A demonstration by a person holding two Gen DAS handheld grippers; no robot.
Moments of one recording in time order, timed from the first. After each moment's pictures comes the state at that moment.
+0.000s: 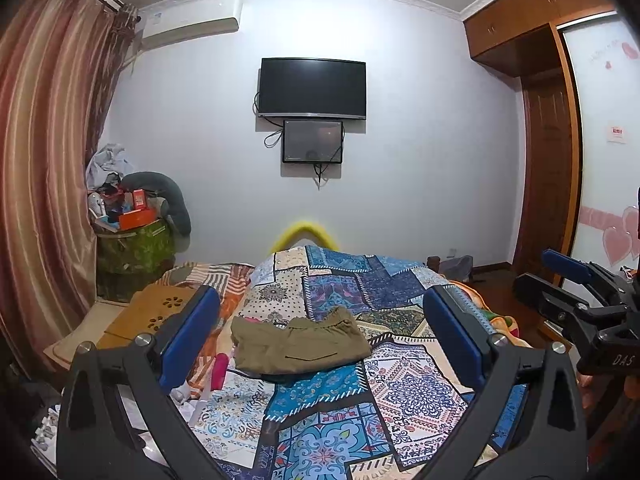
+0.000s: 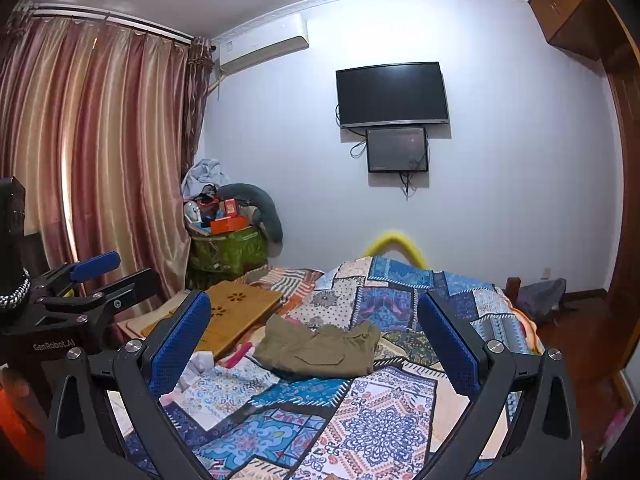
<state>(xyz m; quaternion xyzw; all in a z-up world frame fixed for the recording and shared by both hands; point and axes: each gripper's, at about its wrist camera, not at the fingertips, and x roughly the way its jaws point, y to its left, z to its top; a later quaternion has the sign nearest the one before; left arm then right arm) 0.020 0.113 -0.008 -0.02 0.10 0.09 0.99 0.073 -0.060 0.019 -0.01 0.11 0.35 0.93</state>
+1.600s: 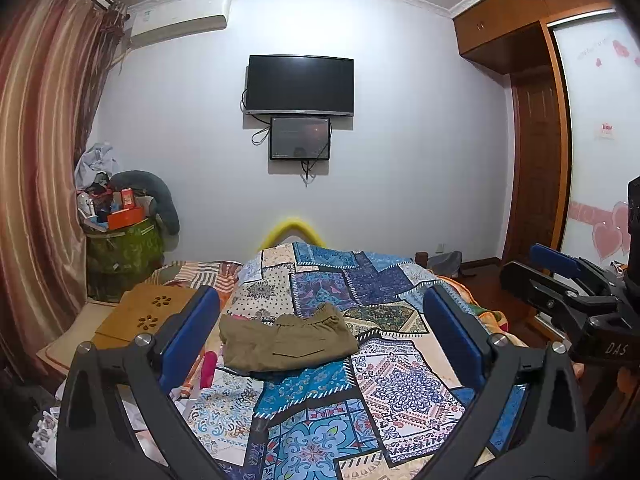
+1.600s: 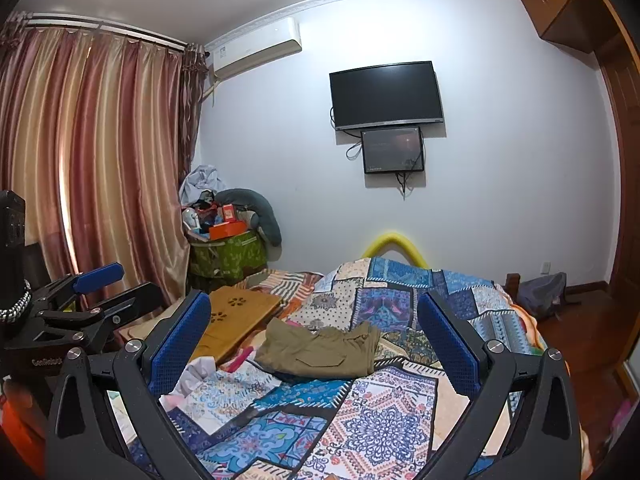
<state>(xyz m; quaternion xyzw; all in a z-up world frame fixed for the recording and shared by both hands) 0.021 0.109 -0.008 -0.02 0.11 0.07 0.99 0.073 -0.061 0.017 0.00 0.11 0.34 0.93</state>
